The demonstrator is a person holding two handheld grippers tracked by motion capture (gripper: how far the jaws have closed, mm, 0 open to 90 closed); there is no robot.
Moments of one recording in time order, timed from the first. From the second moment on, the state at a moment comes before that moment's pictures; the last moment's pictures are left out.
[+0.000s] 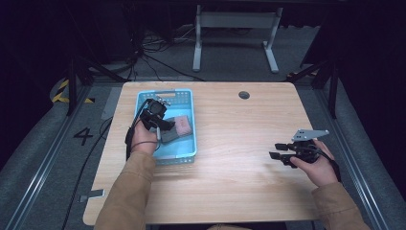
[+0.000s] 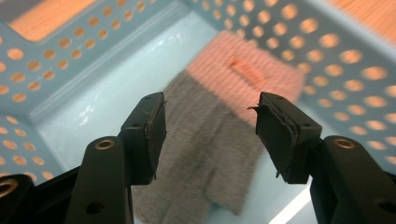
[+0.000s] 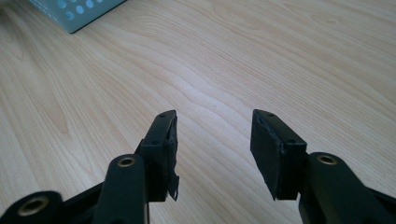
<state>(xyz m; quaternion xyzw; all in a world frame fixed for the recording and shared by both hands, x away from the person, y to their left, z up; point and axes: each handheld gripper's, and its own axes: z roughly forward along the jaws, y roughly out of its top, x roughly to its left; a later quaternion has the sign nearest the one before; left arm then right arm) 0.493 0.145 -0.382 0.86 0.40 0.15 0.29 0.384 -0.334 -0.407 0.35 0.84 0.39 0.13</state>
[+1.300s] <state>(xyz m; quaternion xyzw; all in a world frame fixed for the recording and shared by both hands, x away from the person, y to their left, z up) 0.359 0.107 -0.359 0.89 0.23 0.07 0.39 0.390 -0.329 -0.407 0.34 0.85 0.39 0.12</state>
